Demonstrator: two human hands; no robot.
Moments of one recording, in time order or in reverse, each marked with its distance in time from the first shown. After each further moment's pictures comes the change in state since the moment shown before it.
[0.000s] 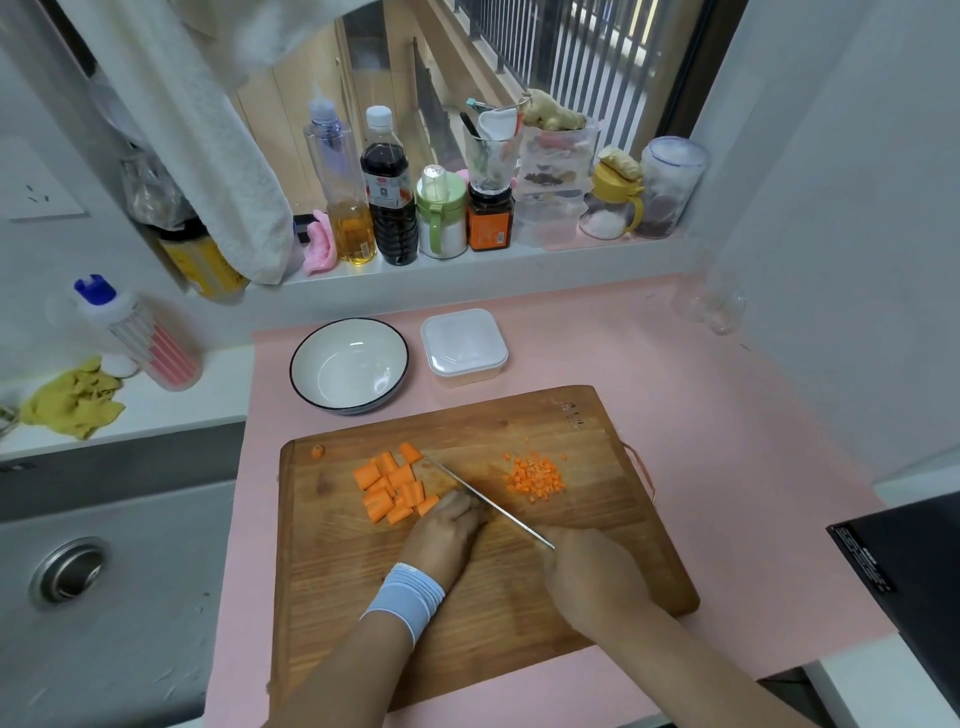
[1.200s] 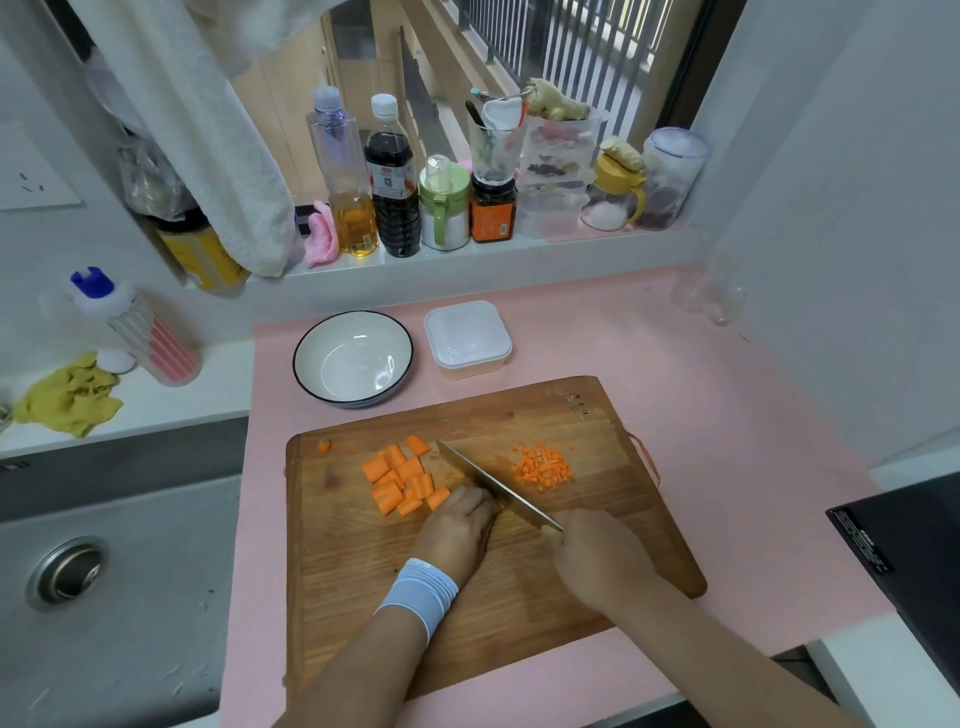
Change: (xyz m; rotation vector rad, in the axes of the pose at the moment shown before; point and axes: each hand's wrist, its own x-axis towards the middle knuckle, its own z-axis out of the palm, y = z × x) left_hand -0.002 0.004 0.003 0.038 0.045 -0.005; right_hand 0.008 -0.009 -0.005 0.060 -0.085 0.080
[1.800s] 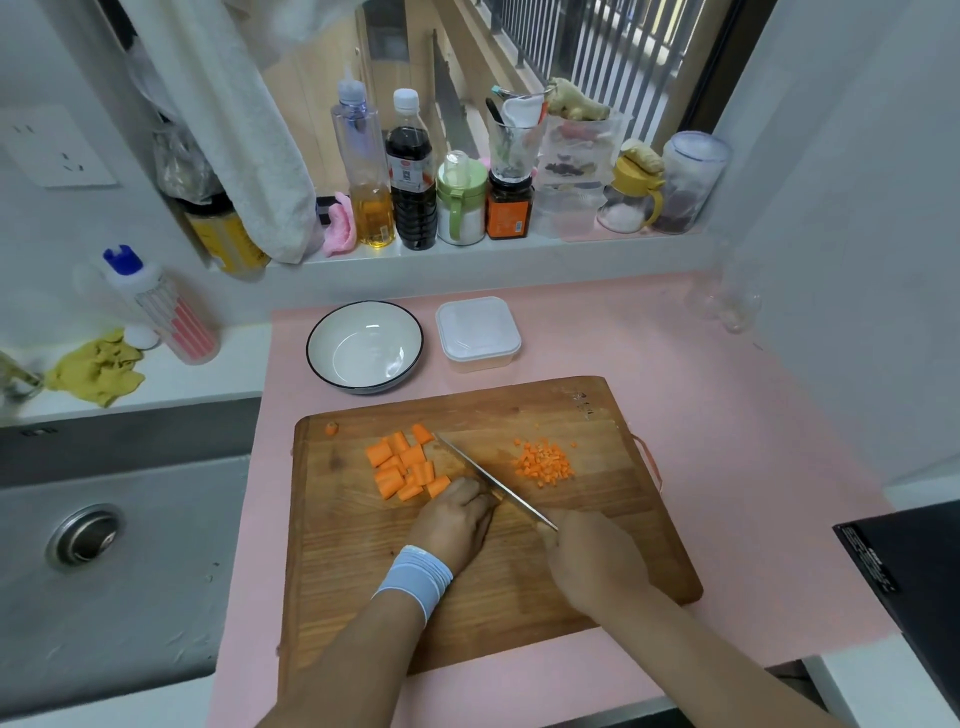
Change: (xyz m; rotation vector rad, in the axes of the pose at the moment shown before) left_hand -0.005 0.002 -0.001 0.018 0.000 -0.030; right_hand -0.007 0.003 0.007 -0.028 0.055 -0.053
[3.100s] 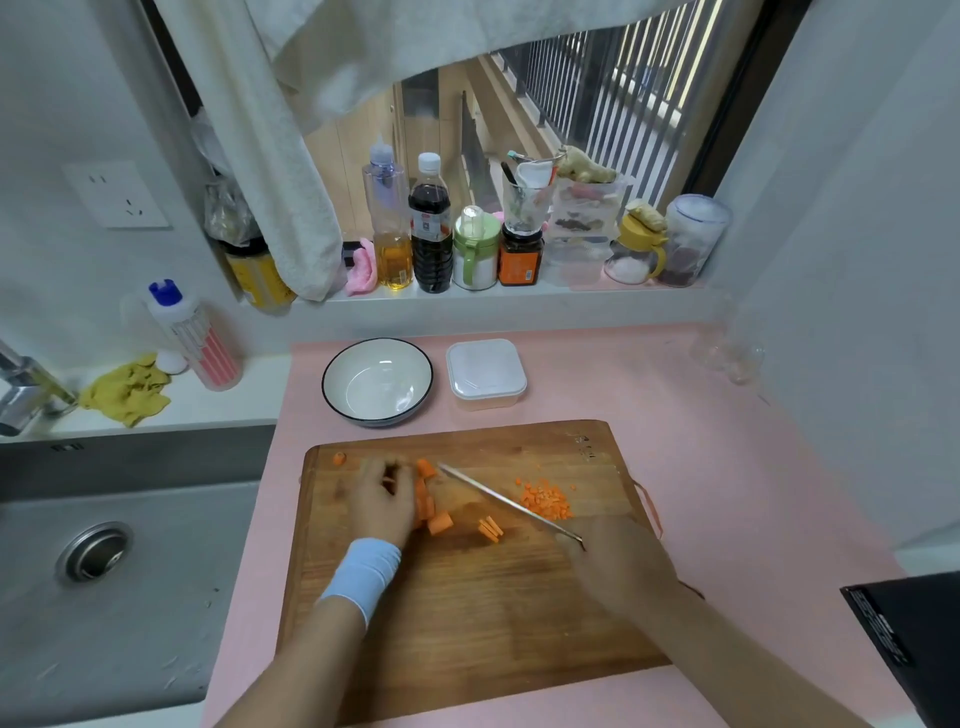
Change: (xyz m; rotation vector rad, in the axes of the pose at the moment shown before) left_hand 0.031 -0.024 -0.068 -0.297 0.531 -0.769; right_hand 0.022 0.023 -0.042 -0.107 0.089 -0.145
